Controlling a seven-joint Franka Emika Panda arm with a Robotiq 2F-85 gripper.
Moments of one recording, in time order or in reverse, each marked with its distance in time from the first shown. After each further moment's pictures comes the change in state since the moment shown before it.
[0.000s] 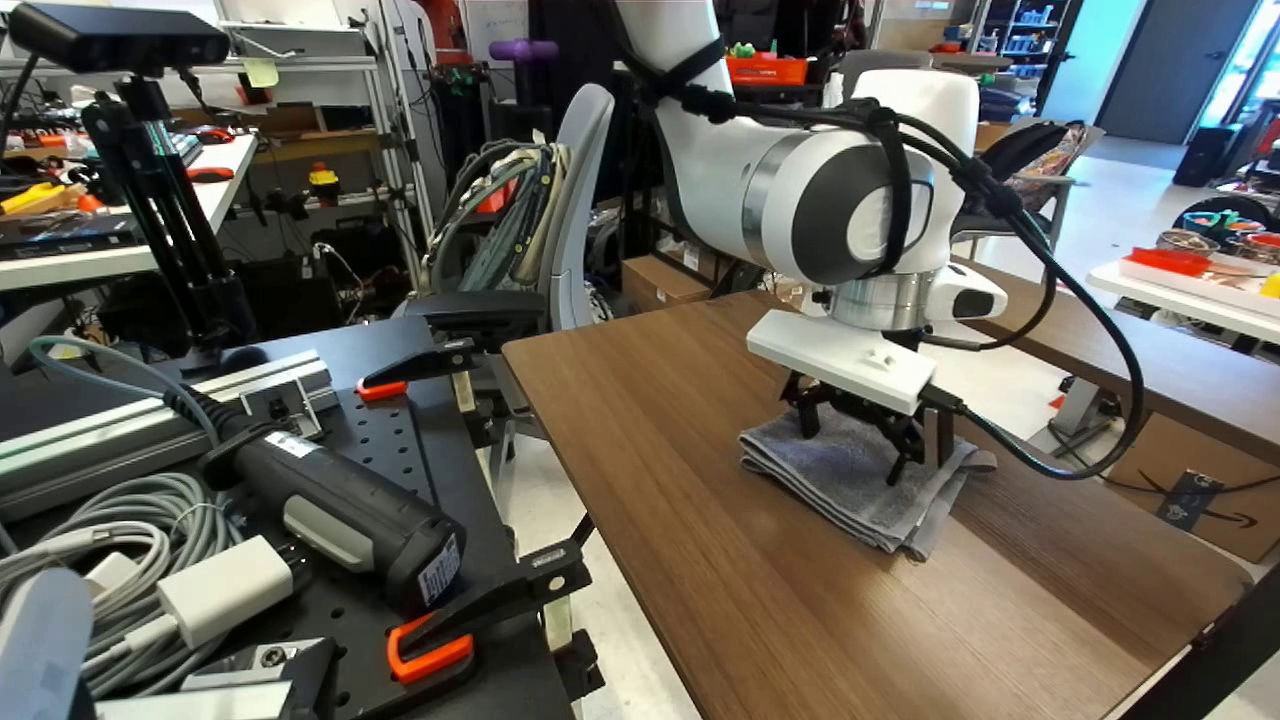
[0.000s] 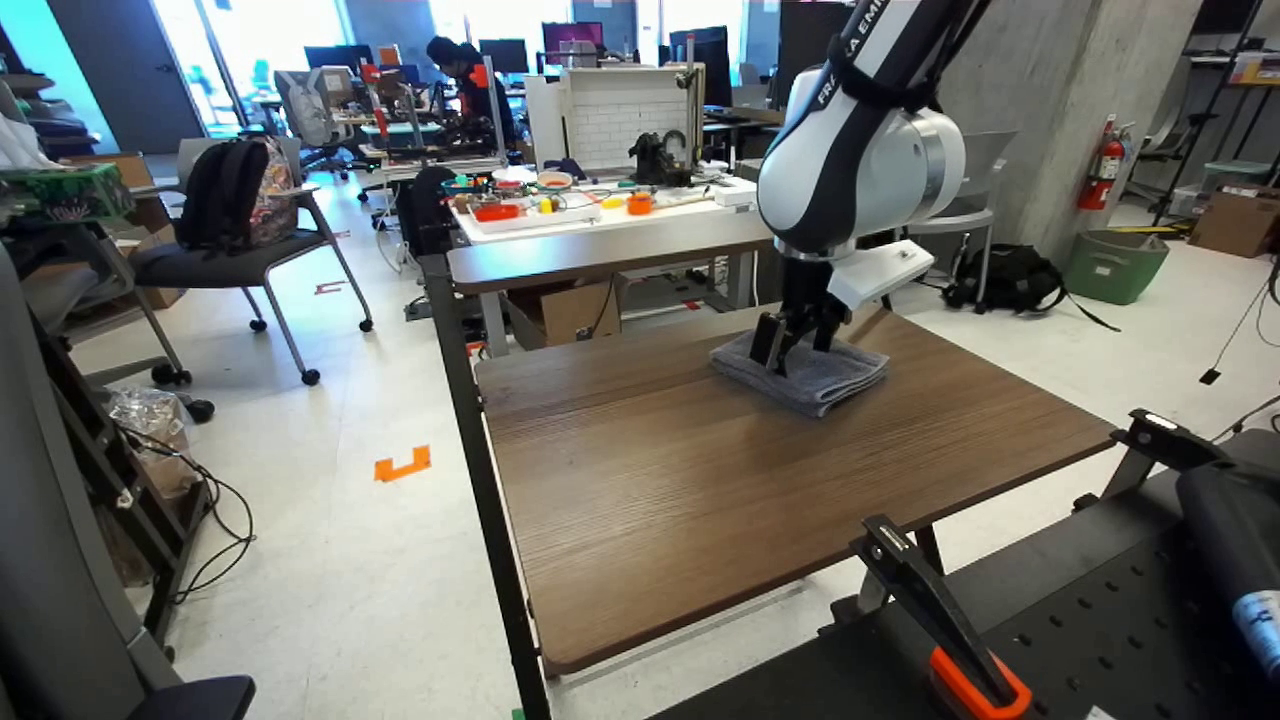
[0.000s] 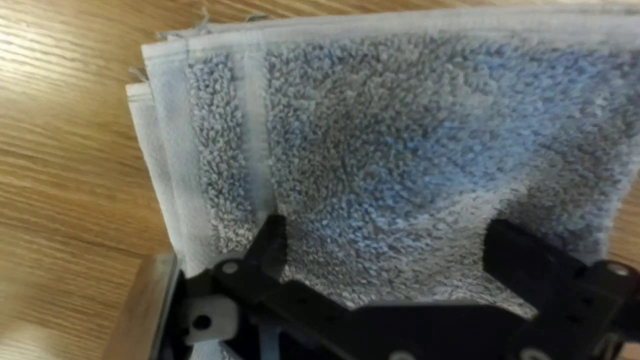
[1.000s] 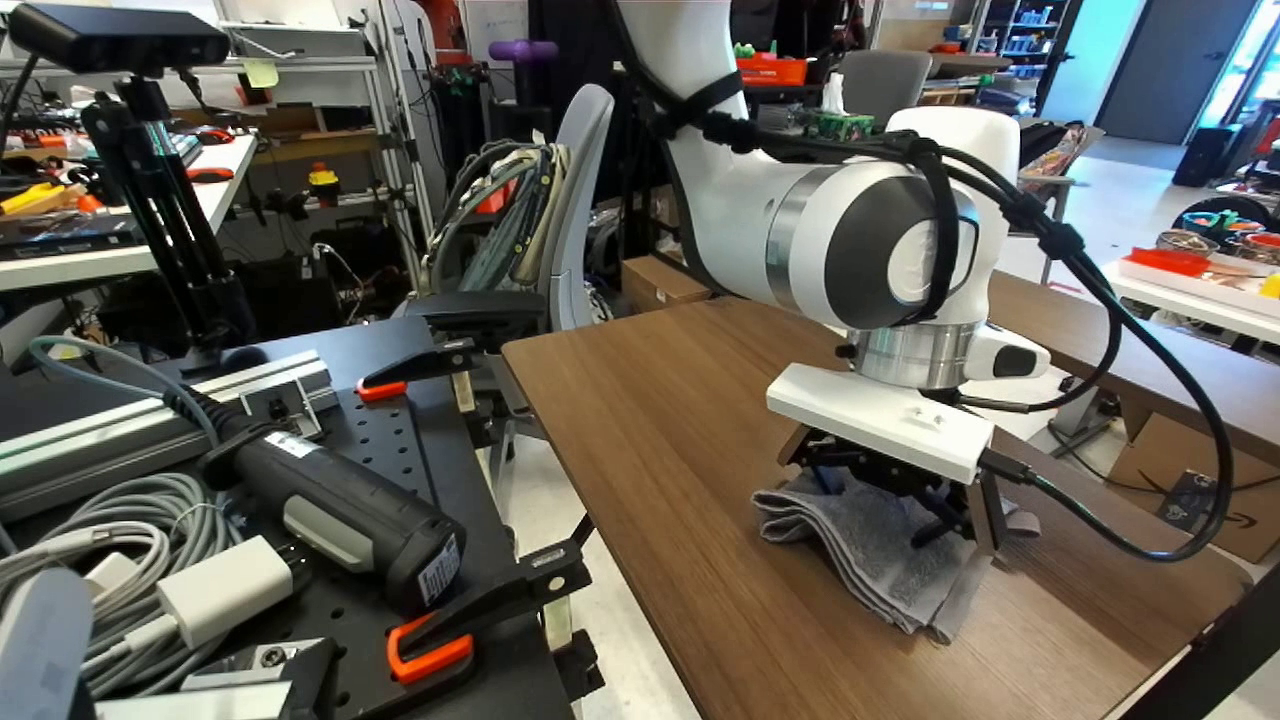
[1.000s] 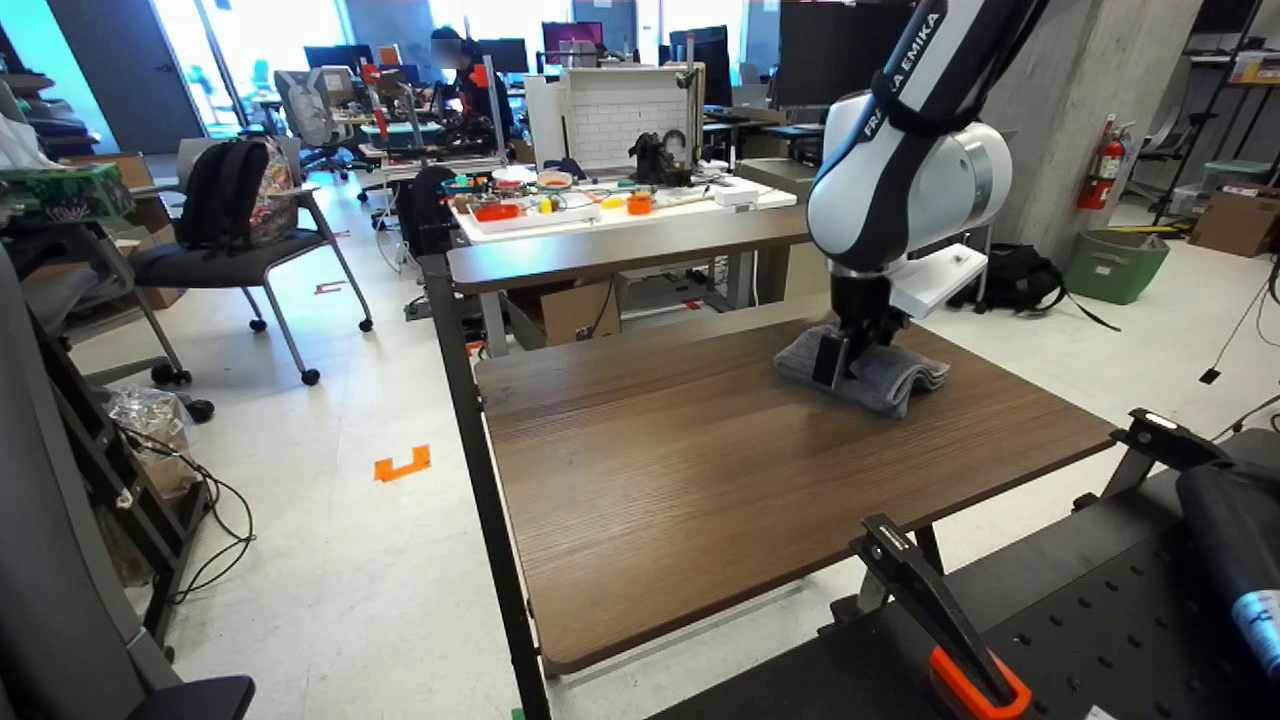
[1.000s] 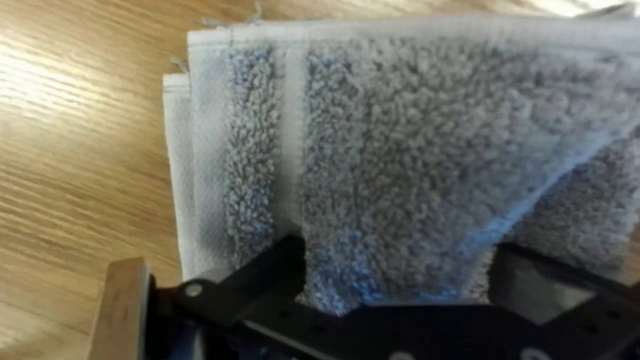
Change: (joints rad) arm -0.006 0.012 -0.087 -0.020 -0.047 -0.060 -0.052
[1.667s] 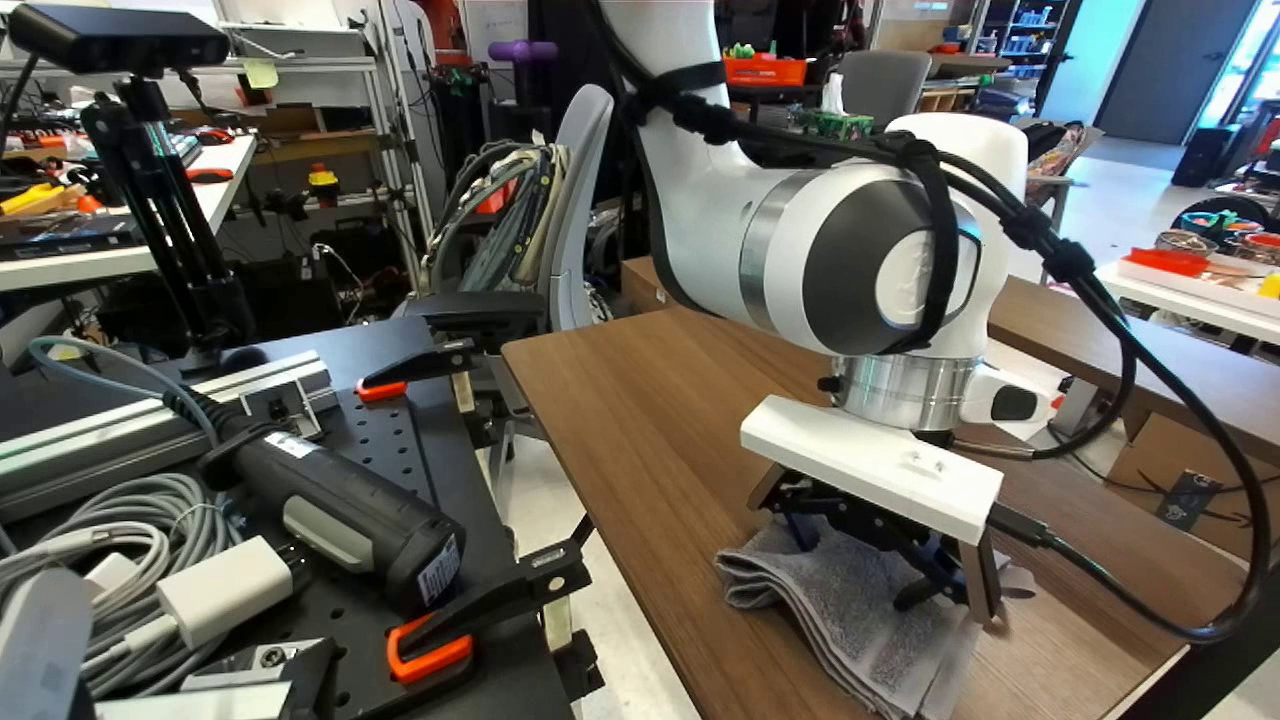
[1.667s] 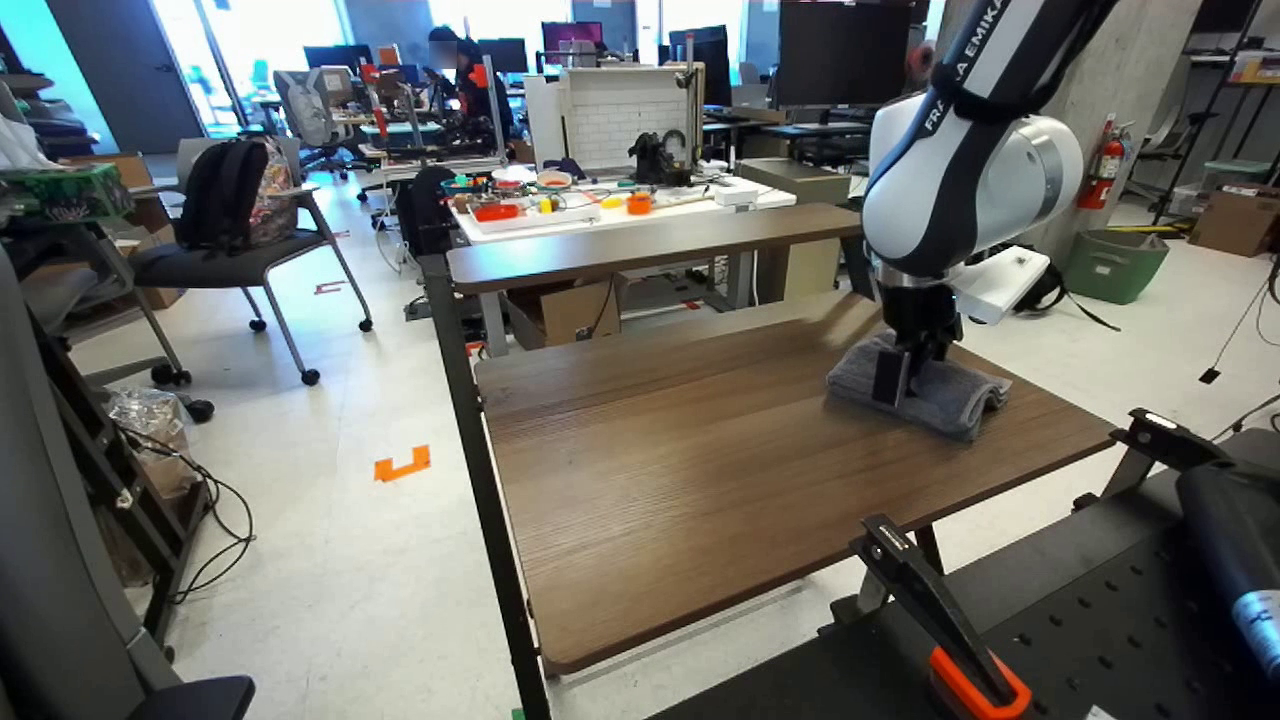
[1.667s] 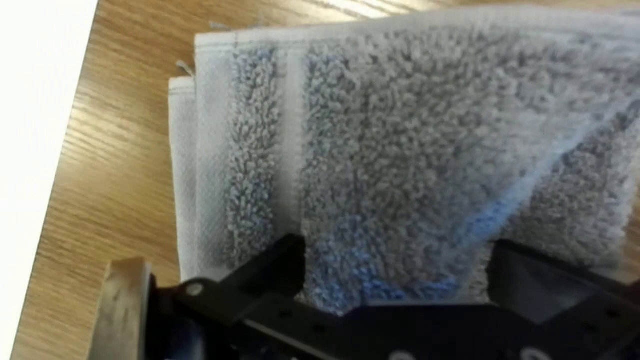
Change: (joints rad) arm -0.028 -0.081 -0.031 -0.163 -0.037 0.005 -0.055
